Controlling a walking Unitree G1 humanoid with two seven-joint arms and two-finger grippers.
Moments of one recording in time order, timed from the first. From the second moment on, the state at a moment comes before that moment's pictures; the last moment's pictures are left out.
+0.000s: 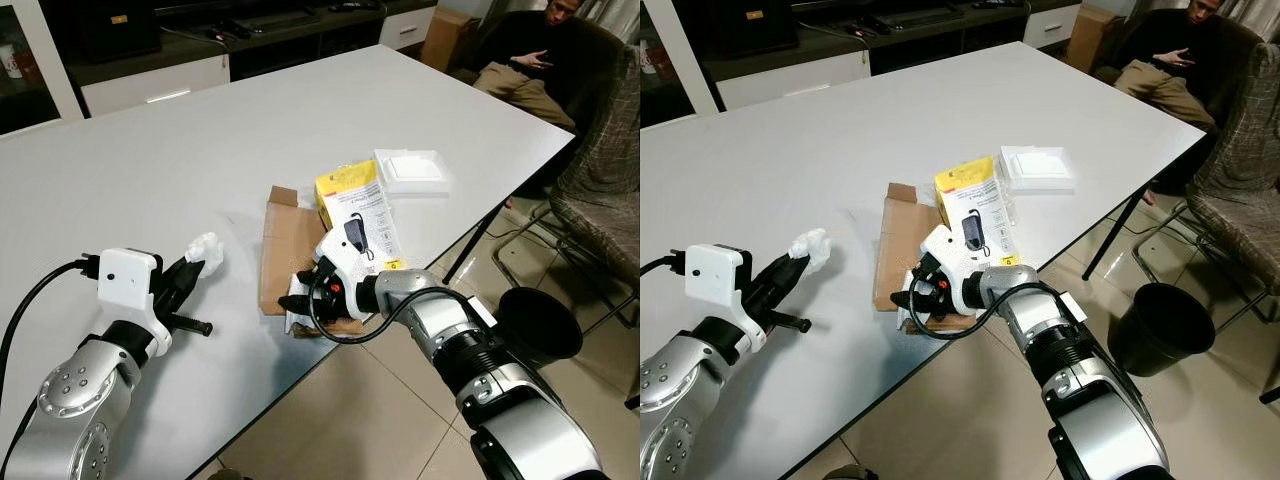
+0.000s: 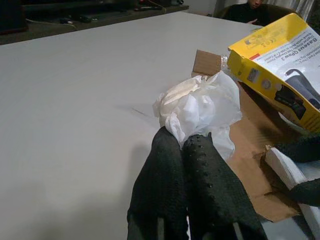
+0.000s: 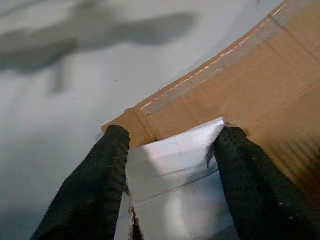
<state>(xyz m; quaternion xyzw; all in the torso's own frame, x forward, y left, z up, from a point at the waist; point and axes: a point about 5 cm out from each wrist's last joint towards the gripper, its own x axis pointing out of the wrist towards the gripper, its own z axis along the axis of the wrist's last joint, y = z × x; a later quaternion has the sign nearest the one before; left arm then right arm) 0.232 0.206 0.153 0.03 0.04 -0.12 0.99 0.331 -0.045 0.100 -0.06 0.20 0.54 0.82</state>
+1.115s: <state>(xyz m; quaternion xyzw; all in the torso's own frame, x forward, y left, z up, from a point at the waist) 0.236 0.208 0.156 0.03 0.03 -0.11 0.99 0.351 -0.061 0.160 0.24 0.09 0.49 0.84</state>
